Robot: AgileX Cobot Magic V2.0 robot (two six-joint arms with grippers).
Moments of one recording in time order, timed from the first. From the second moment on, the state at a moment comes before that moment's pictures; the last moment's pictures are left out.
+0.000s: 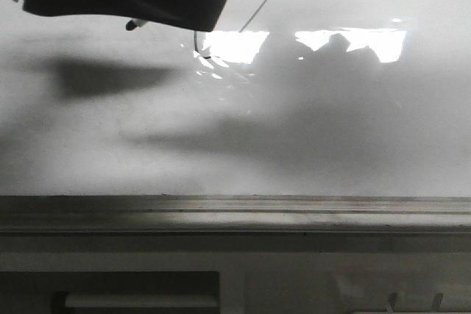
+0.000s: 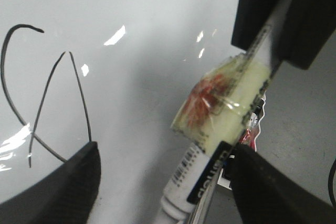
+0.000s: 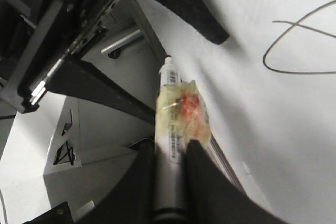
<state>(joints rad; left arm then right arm) -0.65 1.13 -0.73 -1.34 0.48 1.56 0.54 1.19 -1.20 0.60 1.06 -0.64</state>
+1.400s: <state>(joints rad) -0.66 0.97 -0.55 -1.75 0.10 1.38 0.26 0.99 -1.03 0.64 1.01 -0.65</state>
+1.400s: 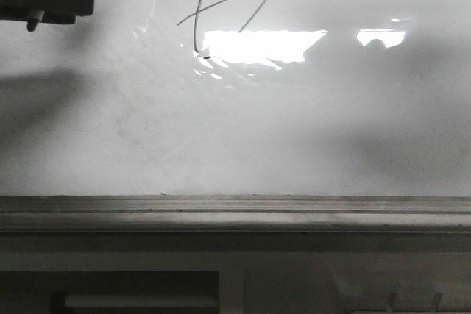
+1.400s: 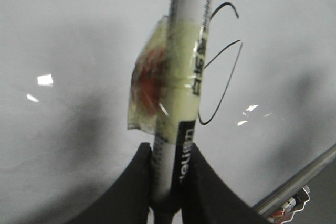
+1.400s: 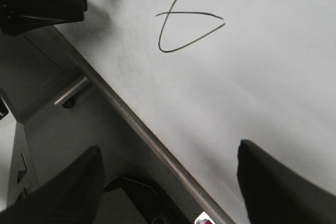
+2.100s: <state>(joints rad) -0.47 1.11 -0.60 -1.81 0.30 1.35 0.26 0.99 -0.99 0.65 0.99 -0.65</state>
